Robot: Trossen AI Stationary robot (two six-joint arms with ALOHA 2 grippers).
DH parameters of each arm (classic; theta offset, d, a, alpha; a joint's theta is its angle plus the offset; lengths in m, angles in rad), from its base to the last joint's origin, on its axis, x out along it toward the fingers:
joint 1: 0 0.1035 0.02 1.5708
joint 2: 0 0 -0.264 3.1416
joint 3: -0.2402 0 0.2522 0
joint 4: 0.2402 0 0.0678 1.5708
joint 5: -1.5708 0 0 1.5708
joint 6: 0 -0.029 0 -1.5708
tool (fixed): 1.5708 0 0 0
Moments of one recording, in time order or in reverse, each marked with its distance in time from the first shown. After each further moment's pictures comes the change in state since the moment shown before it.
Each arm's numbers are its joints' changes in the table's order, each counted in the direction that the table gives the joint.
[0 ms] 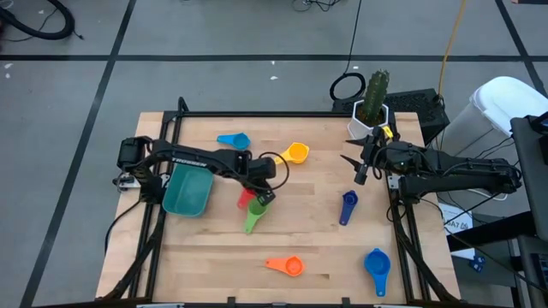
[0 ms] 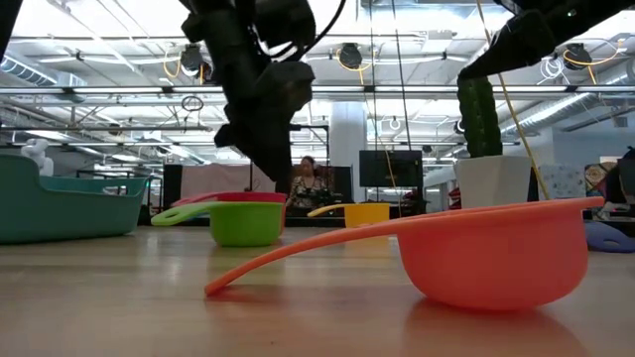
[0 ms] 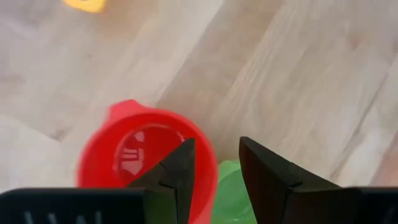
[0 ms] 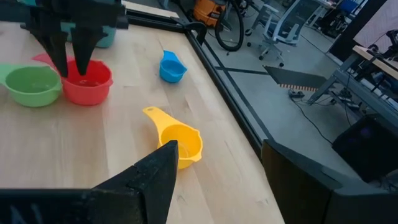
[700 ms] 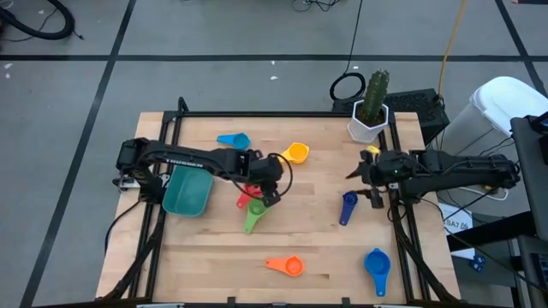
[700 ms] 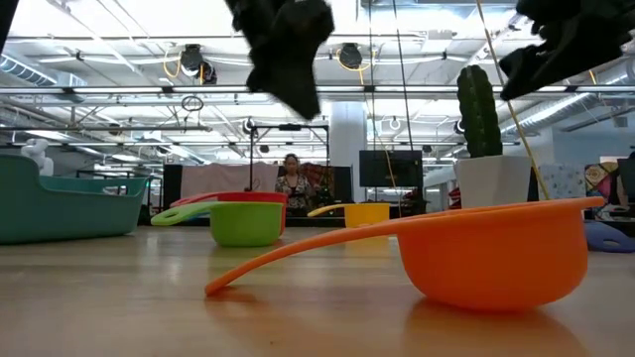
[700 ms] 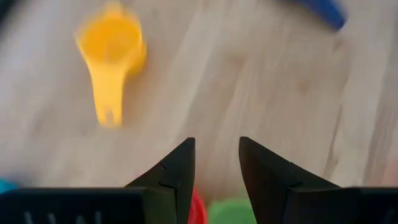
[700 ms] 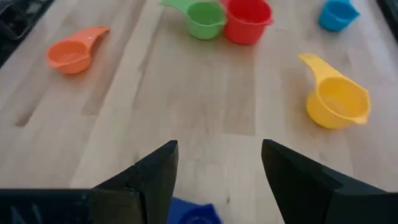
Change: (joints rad) left arm -0.089 0.000 -0.237 0.080 0.195 -0.226; right arm 0.098 -0.022 -0.025 0.305 0.472 -0.087
